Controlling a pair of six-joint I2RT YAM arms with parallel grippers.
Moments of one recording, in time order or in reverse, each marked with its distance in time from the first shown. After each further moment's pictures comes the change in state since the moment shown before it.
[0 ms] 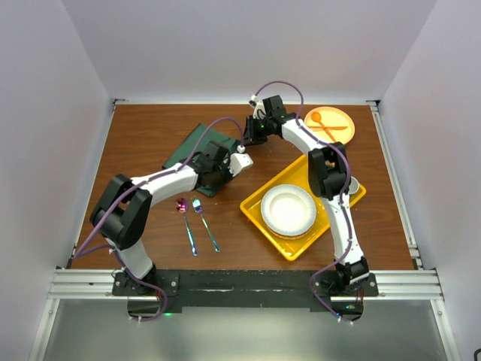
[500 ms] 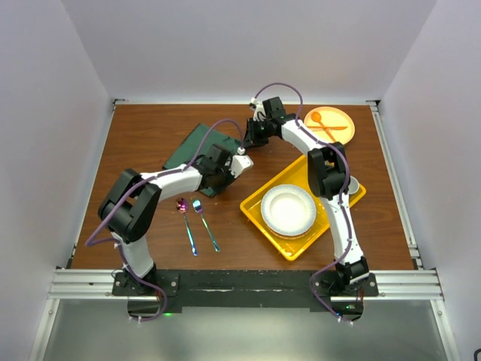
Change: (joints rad) left arm 0.000 0.076 -0.015 0.072 -0.003 -0.070; right arm 0.000 0.011 0.000 -0.030 0.021 -0.035
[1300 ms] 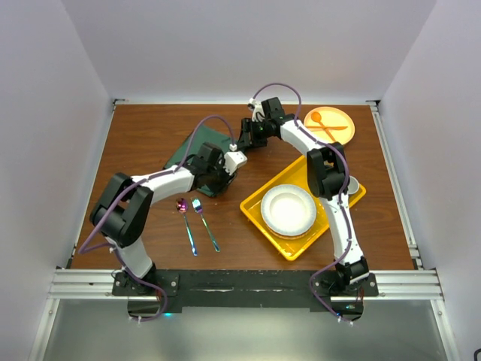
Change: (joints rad) left arm 0.051 -0.072 -0.055 0.040 0.117 -0.051; right arm 0.007 0.002 0.000 0.002 -0.001 -0.010
